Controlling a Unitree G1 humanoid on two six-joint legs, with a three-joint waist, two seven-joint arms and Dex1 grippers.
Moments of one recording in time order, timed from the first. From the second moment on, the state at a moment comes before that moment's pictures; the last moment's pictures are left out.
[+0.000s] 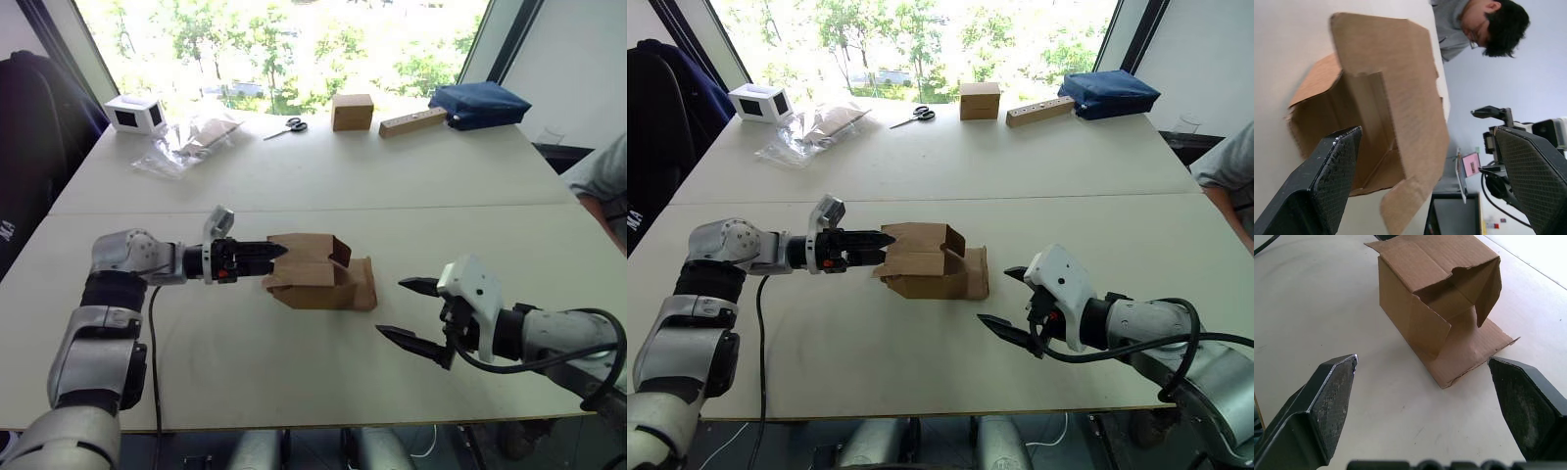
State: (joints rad) left arm -0.85 0.58 -0.02 0.62 -0.75 1.37 -1.14; right arm -0.01 -0.88 -0.20 -0.84 0.74 0.95 0.59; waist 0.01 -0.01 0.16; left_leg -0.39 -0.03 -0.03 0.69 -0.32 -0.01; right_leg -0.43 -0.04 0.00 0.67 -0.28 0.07
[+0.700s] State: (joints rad) left arm -0.96 0.44 -0.10 0.83 -0.57 1.20 -1.29; right arm 0.02 -0.84 -0.18 -0.87 0.74 0.95 0.49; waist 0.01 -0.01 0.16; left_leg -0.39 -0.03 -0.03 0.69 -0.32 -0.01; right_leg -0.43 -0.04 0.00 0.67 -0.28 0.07
